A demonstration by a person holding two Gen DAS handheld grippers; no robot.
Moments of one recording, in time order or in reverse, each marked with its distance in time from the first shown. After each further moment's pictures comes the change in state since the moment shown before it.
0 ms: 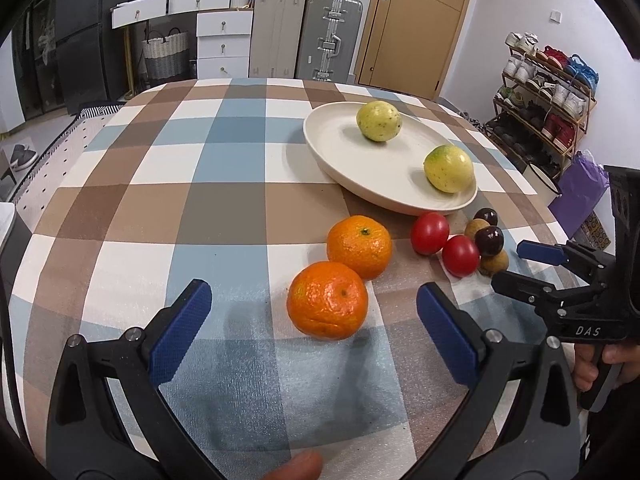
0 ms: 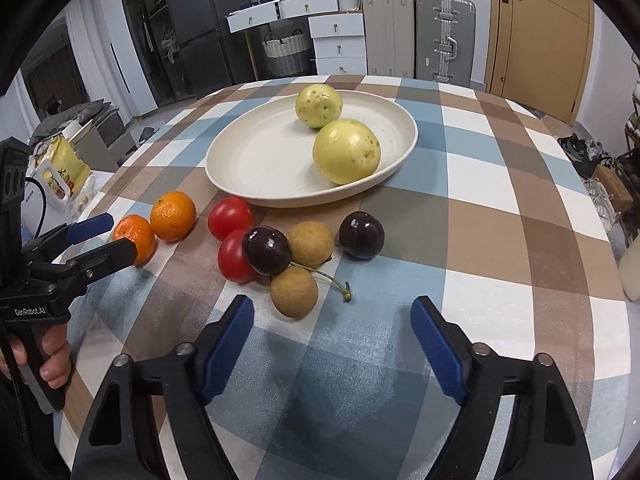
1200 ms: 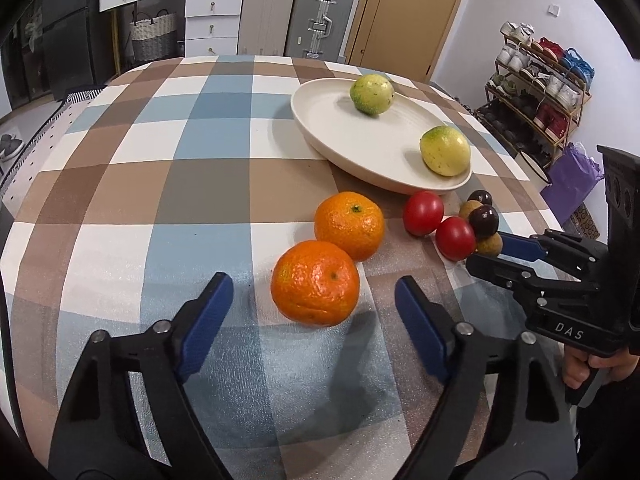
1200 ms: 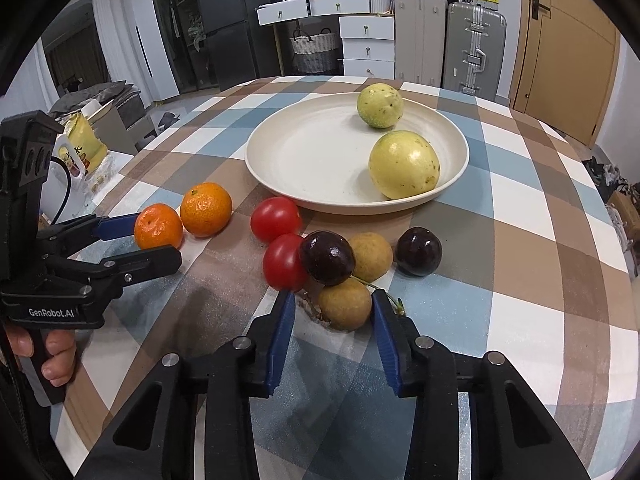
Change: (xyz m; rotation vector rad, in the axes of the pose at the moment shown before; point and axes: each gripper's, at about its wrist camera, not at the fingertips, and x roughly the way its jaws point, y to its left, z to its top) left arm 0.014 0.000 -0.002 -0.003 0.068 -0.054; right arm 0.009 0.028 0.005 -0.090 0.002 0.043
